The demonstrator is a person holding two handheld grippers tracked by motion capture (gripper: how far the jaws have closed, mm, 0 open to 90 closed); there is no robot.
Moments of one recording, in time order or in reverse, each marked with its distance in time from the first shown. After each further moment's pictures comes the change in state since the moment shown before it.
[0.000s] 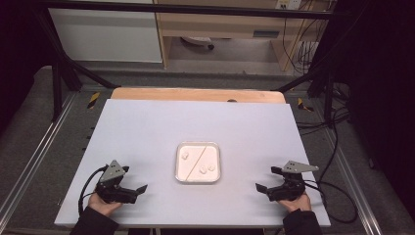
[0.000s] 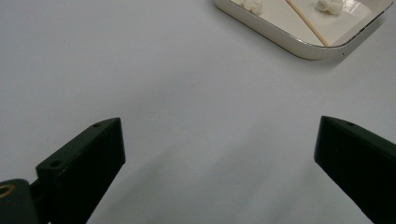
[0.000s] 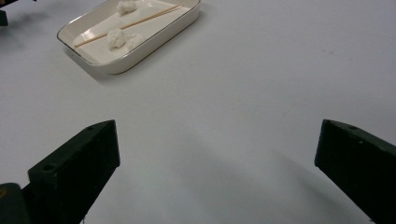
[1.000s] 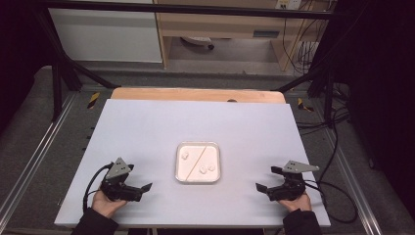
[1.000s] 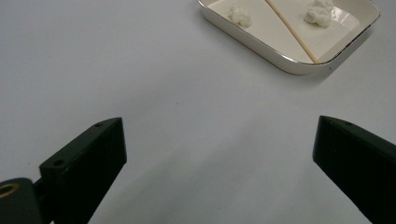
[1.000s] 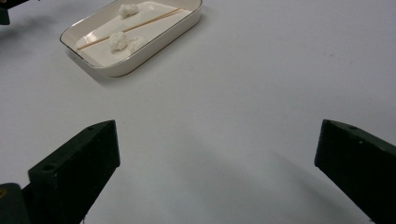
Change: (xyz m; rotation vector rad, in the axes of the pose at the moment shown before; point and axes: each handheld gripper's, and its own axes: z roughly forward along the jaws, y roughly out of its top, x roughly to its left) left arm -0.010 0.016 0.005 0.008 -0.012 0.004; right arm 0.000 0.000 0.000 -0.009 0.006 -0.002
